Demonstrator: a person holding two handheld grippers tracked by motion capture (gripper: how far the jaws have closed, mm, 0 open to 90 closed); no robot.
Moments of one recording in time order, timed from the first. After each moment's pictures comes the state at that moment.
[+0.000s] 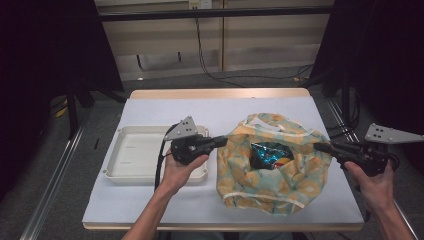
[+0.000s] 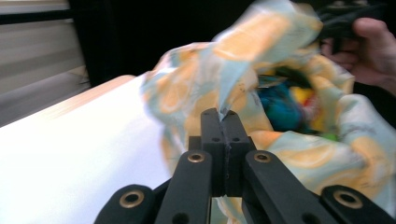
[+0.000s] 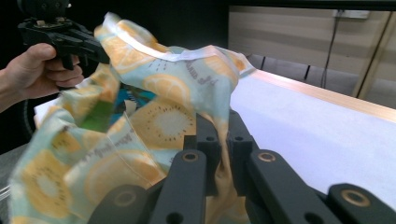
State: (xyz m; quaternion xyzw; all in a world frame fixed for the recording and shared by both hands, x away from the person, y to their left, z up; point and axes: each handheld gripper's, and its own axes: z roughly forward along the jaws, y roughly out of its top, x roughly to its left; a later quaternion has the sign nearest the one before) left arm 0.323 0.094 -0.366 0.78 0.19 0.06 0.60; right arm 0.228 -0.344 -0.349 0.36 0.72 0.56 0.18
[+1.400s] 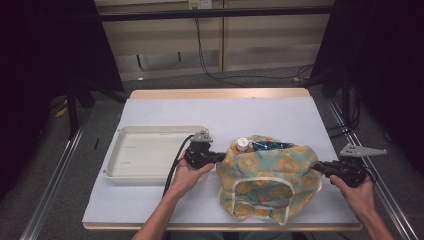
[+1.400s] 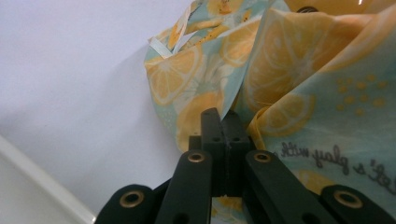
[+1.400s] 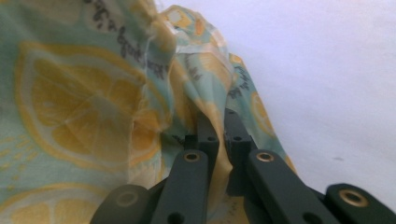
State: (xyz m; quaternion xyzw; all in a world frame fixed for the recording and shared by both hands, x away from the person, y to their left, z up) left arm 0.350 0.069 -0.453 0.85 0.25 -0.01 0.47; right arm 0.244 -0.364 -0.451 0.44 0.75 0.47 0.14
